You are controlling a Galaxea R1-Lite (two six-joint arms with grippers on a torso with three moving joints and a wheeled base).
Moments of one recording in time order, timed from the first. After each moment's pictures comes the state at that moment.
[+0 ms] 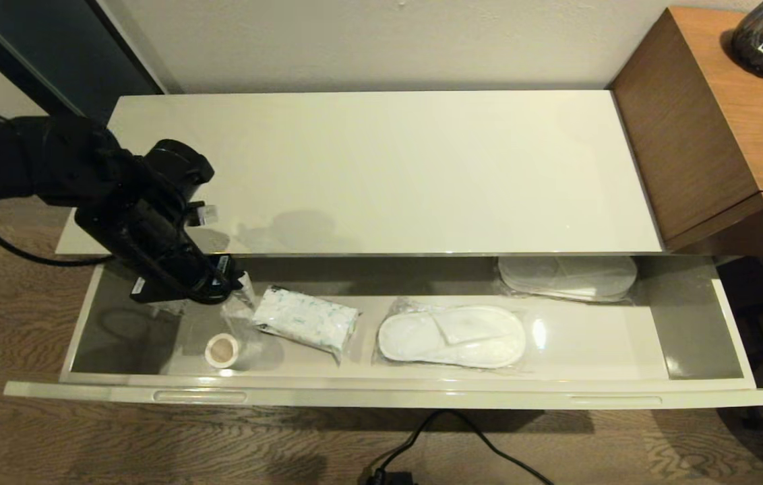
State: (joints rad) left arm -0.19 1.92 -1.72 0.92 0.04 -0.23; right arm 0.00 0.00 0.00 -0.01 0.00 -0.01
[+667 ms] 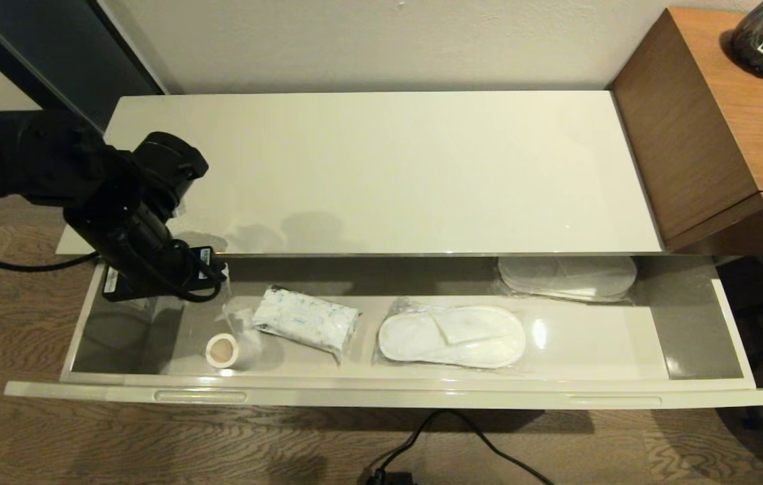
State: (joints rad) left arm -0.20 1.86 -1.67 0.90 0.26 -0.41; right arm 0.00 0.00 0.00 -0.01 0.00 -0.01
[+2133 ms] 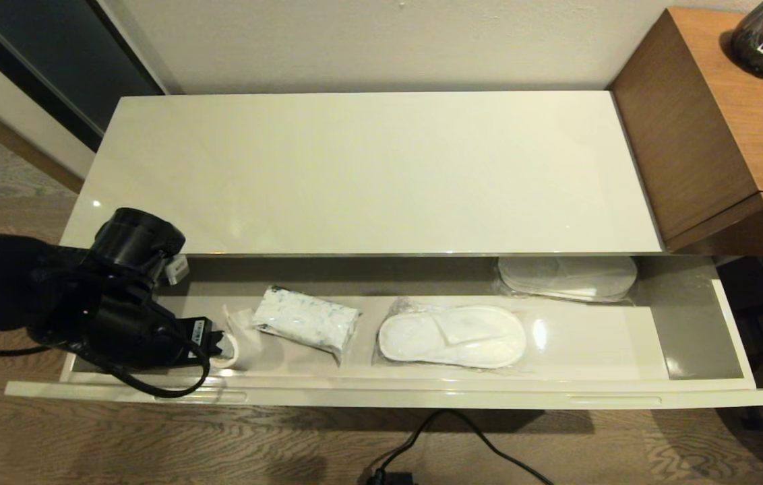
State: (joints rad) left arm -0.21 1.65 -1.05 0.41 0.13 -0.26; right arm 0.00 0.00 0.00 -0.01 0.00 -0.01
